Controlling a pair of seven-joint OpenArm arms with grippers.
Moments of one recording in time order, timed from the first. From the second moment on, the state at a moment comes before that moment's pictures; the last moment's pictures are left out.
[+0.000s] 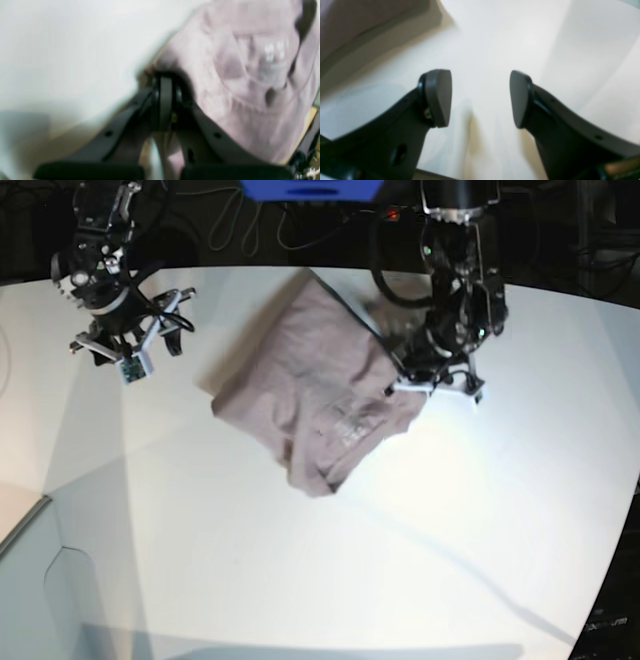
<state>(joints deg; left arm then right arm) 4.9 8.3 -13.5 78.8 -28.2 10.8 40.8 -19.4 -1.7 23.2 97.0 -16.0 39.1 -24.7</state>
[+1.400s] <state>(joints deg) -2.2 8.1 -13.5 79.9 -27.3 12.1 42.4 -7.9 -1.1 22.9 87.0 -16.0 39.1 -24.8</state>
